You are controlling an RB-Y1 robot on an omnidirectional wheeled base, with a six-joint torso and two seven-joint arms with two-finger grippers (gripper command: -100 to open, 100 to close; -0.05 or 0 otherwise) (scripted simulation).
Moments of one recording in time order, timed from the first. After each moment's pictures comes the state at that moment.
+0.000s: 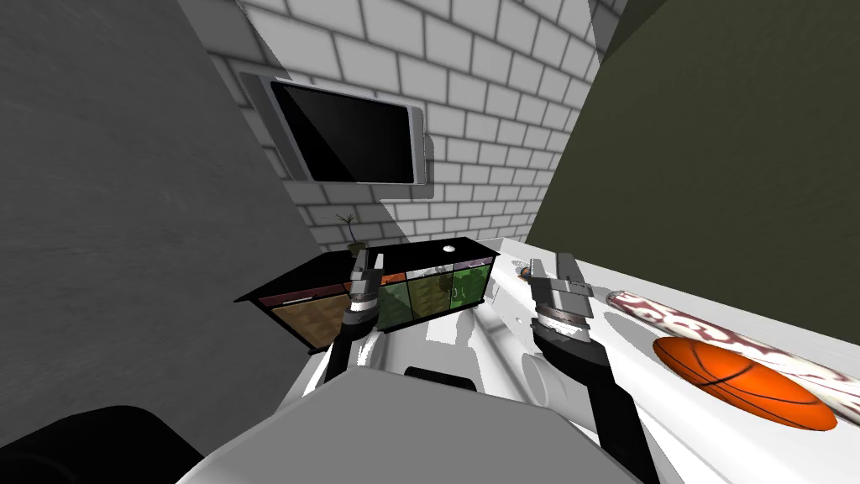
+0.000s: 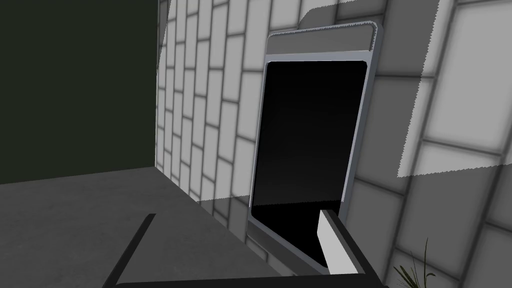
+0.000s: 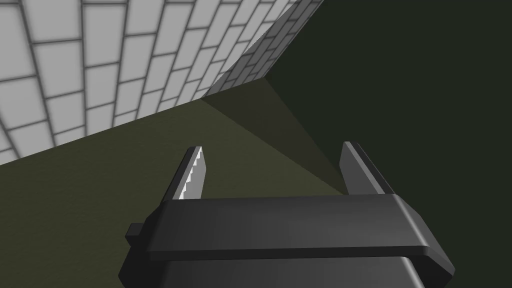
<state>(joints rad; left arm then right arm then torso) 0.45 -0.02 -0.07 -2.28 -0.06 -0.65 -0.07 0.45 0.03 -0.05 -2.34 -0.03 -0.54 0.15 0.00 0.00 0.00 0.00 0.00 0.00</state>
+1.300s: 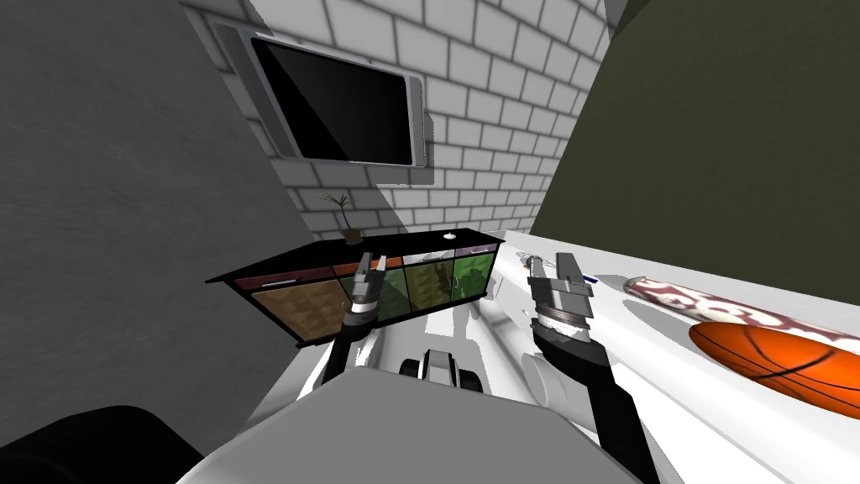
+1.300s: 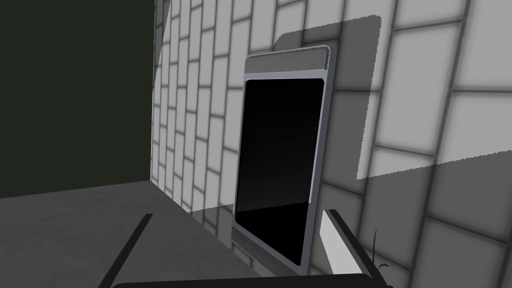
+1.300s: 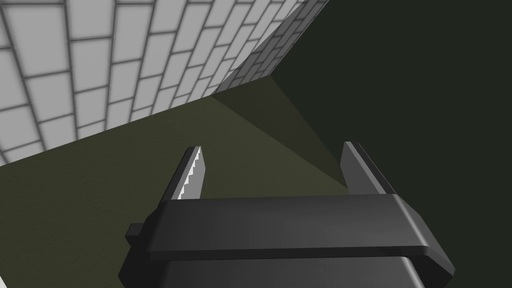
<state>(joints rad) 0.45 0.05 -0.07 -2.25 -0.06 -0.67 -0.07 0.45 0.03 -0.05 -2.34 -0.03 -0.54 0.15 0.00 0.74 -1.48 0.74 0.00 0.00</state>
